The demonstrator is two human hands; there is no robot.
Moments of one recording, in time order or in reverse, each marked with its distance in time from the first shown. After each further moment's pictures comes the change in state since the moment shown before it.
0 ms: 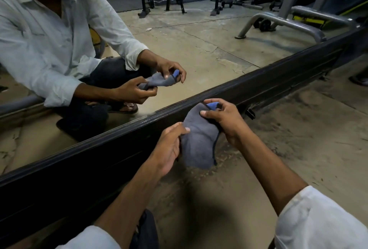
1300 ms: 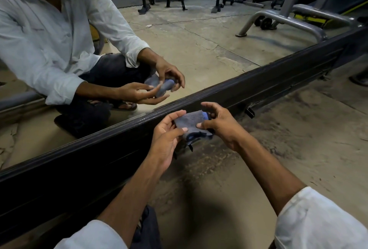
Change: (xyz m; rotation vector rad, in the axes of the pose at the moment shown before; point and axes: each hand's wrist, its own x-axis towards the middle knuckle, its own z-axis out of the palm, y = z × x) left_hand 0.008 -0.005 -0.004 -0.165 0.141 0.143; right_hand 0.005 0.017 0.000 -0.113 -0.124 0.073
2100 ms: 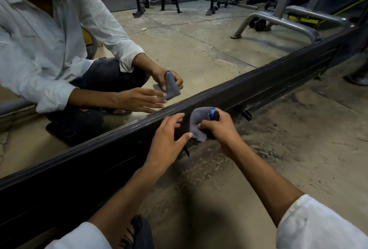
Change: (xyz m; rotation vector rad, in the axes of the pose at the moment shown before) left_hand 0.026 -0.009 -0.001 1.108 -0.024 0.447; right_hand 0.013 0.011 -0.003 0.099 0.204 -0.013
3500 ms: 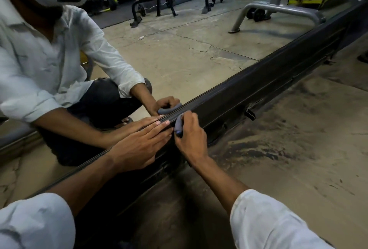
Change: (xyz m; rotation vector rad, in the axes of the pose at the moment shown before) left_hand 0.072 -0.060 -0.053 1.314 -0.376 0.992; right_hand 0.054 0.045 0.057 -0.624 0.311 -0.624
